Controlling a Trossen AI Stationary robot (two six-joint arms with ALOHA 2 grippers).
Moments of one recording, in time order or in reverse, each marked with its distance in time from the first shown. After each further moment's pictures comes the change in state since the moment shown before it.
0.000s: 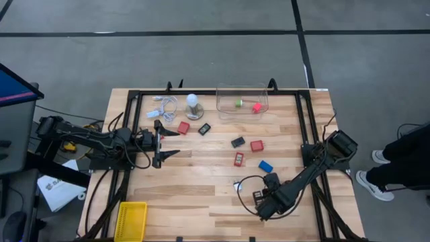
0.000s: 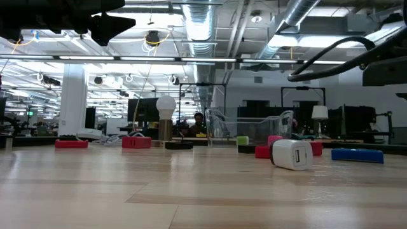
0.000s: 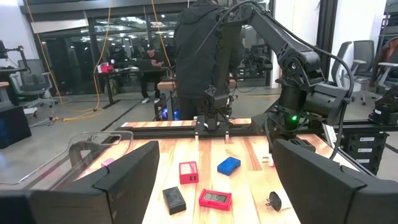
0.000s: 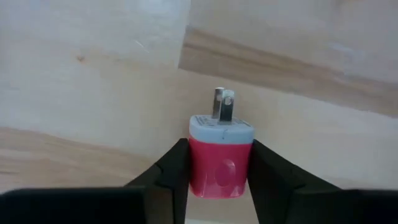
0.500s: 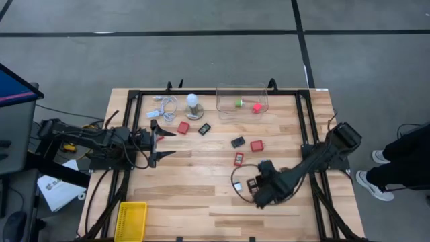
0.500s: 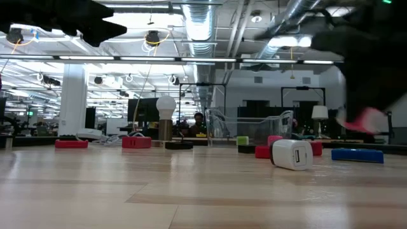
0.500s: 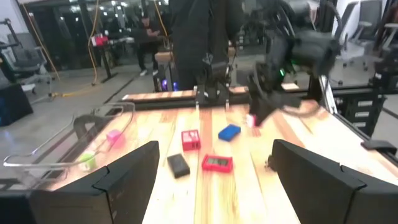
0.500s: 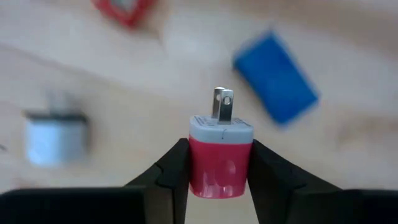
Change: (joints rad) left arm 0.000 -0.155 0.067 -0.376 0.000 -0.002; right arm -0.117 -0.117 0.000 -0.047 0.299 -0.209
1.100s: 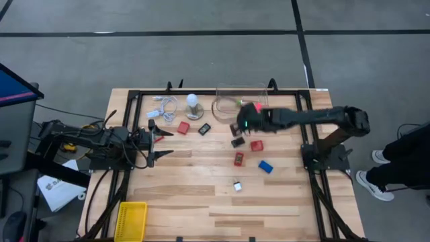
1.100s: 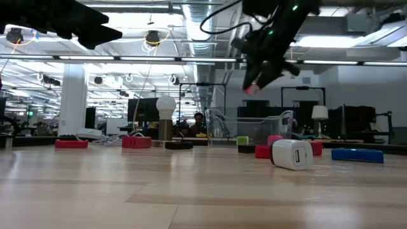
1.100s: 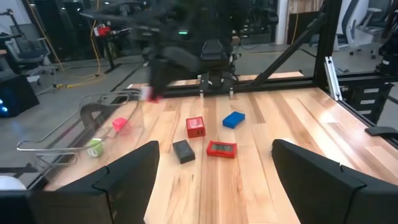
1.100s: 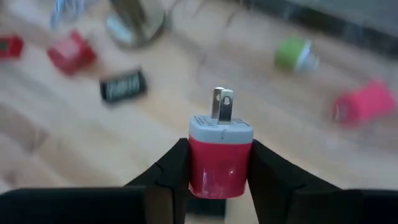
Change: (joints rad) left arm 0.000 -0.064 0.000 -0.105 -0.018 0.000; right arm -0.757 -0.216 0.000 0.436 0.023 -1.080
